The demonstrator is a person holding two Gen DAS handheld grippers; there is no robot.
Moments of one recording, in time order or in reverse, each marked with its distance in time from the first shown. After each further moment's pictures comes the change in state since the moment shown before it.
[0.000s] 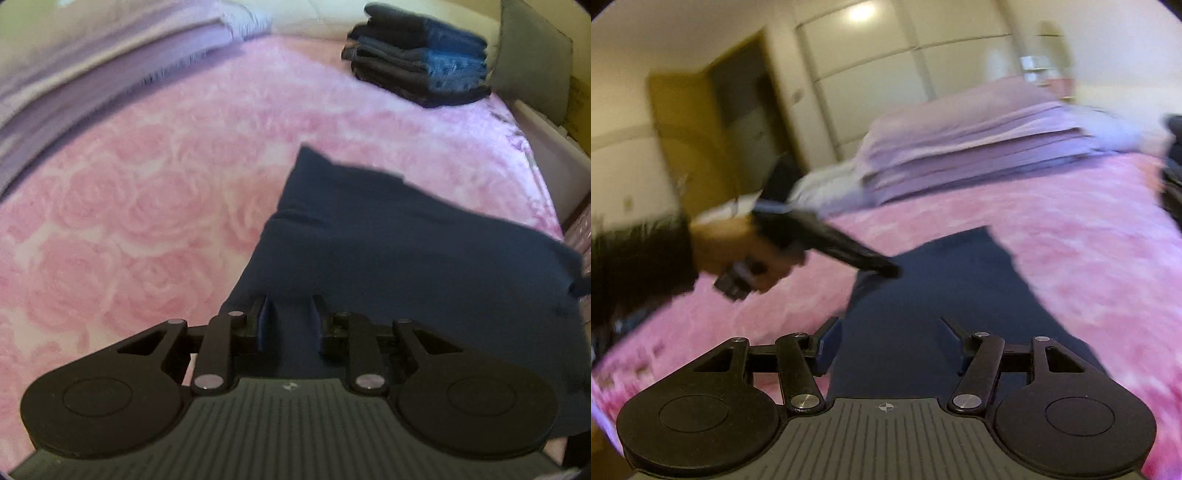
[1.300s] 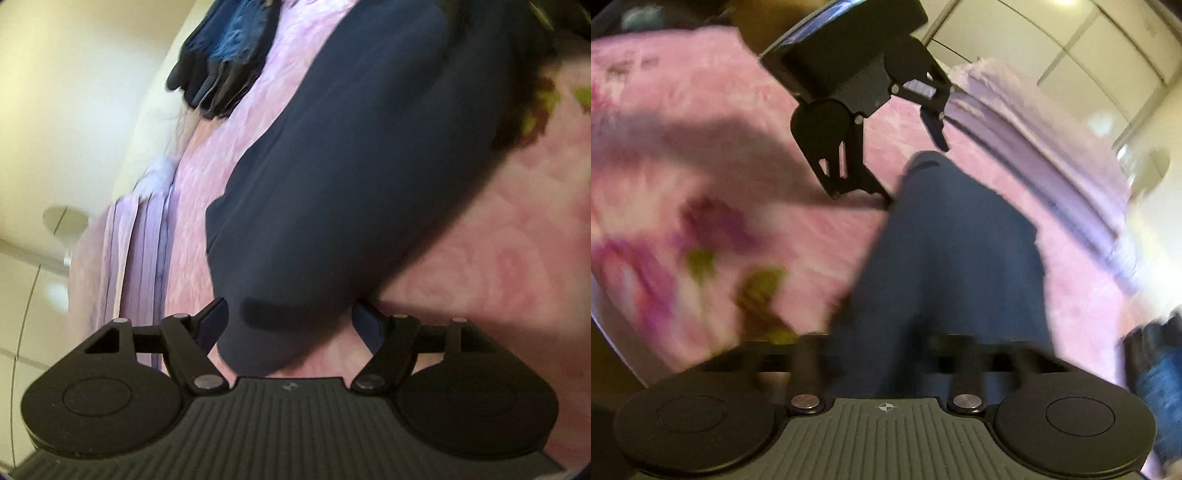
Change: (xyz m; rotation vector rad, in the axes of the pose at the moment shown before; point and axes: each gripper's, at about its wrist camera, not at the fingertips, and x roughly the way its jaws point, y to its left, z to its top) left arm -0.016 -0.108 -0.124 1.119 -0.168 0.407; right arm 0.040 0.098 -0.070 -0.756 0.324 -0.274
